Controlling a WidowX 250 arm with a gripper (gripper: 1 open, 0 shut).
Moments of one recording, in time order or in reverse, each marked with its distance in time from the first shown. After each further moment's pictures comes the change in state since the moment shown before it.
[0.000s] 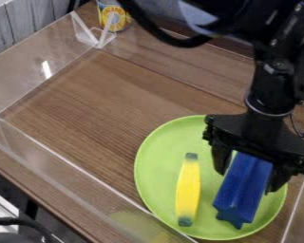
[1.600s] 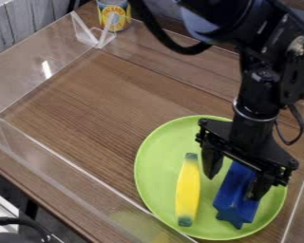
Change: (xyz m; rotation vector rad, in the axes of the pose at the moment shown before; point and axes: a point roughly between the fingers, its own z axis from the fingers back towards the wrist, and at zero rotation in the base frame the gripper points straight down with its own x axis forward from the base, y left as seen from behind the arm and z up) arm -0.001 0.011 -0.020 0.003 0.091 -0.173
